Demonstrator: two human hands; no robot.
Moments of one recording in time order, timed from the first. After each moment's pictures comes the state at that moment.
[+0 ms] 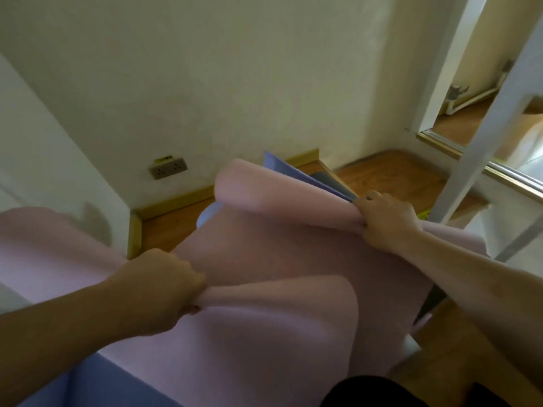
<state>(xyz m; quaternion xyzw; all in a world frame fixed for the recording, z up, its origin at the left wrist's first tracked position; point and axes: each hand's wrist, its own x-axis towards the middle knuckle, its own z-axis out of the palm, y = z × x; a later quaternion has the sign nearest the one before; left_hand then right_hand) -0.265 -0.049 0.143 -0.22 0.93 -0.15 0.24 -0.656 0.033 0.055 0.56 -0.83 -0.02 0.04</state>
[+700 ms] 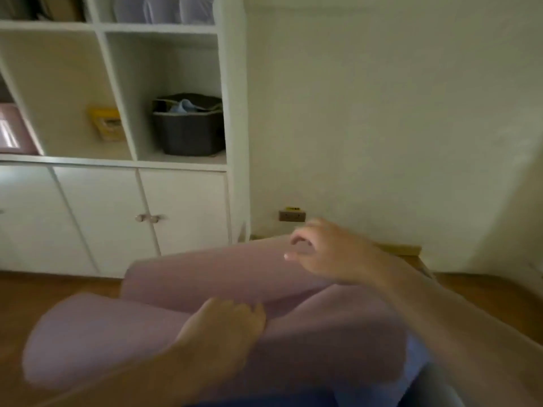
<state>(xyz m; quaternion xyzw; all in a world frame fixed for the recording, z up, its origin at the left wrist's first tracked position) -0.053 0.092 0.225 -0.43 0.89 -0.13 0.10 -0.281 0.016 0.283 0.81 -0.57 0.10 -0.10</state>
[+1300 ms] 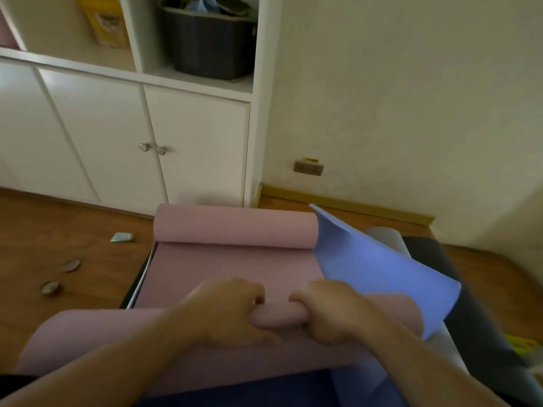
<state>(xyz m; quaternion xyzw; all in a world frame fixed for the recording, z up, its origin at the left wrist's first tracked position) 0.002 0.054 0.138 -0.52 0.82 0.24 0.07 -0.223 0.042 0.137 0.85 -0.49 -0.17 -0.13</state>
